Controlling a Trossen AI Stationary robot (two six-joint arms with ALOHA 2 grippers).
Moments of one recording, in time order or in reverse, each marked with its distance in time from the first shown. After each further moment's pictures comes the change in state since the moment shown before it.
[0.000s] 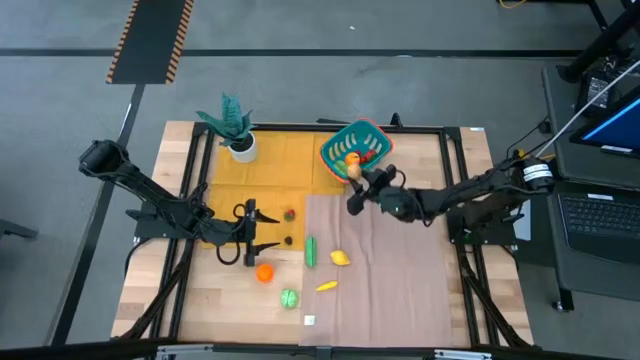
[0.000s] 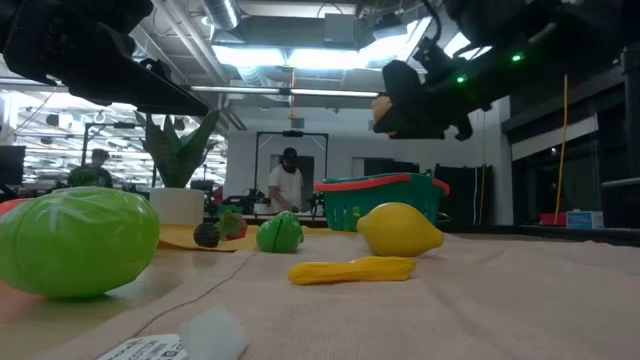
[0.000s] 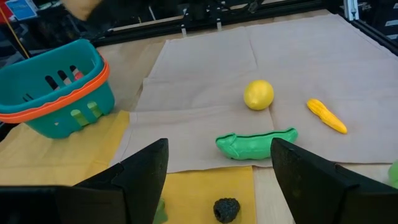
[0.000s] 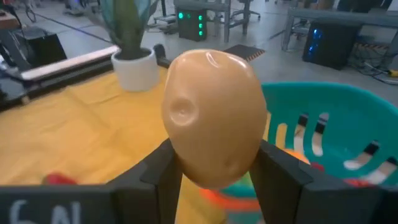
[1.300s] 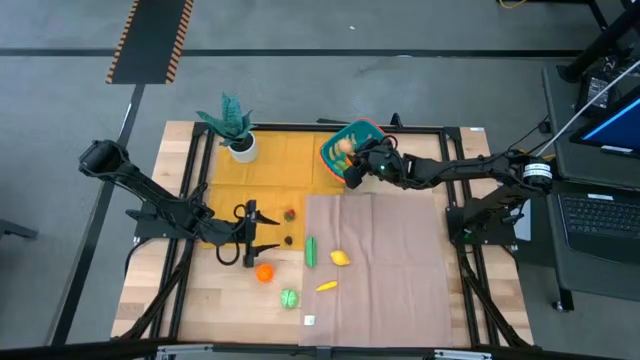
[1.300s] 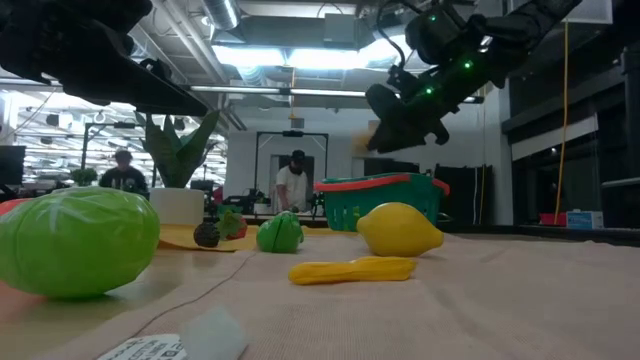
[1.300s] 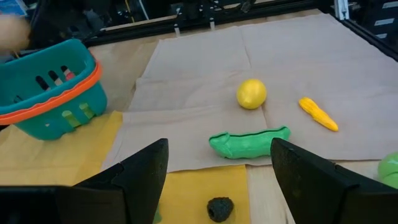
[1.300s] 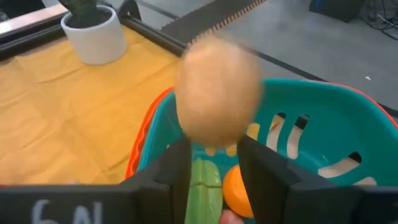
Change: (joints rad) left arm 0.000 0.000 0.000 -0.001 0.026 0.001; right arm -0.311 0.001 0.201 -0.391 -0.356 -0.024
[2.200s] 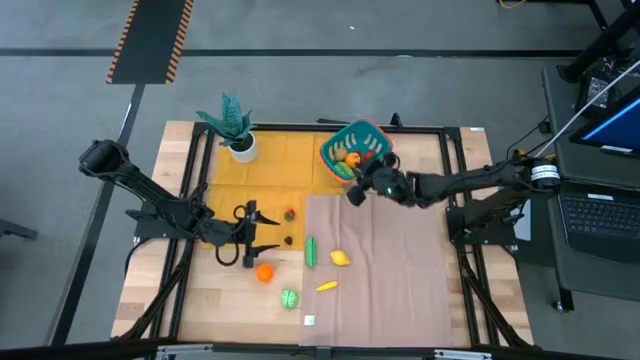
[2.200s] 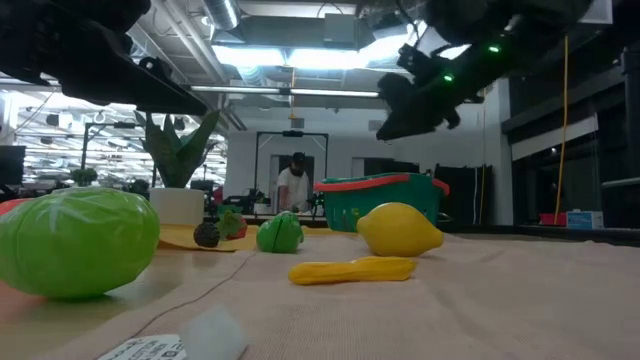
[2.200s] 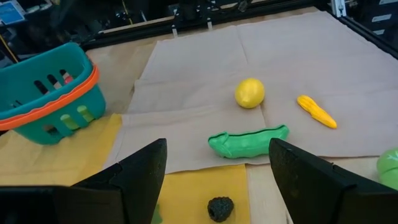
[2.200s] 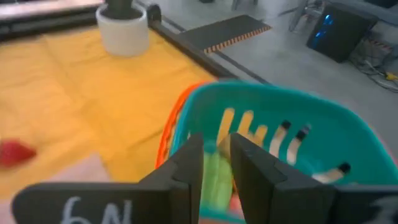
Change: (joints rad) left arm -0.006 0.000 0.000 0.000 -0.001 0.027; right arm 0.187 -0.063 -0.079 0.042 0.188 -0.102
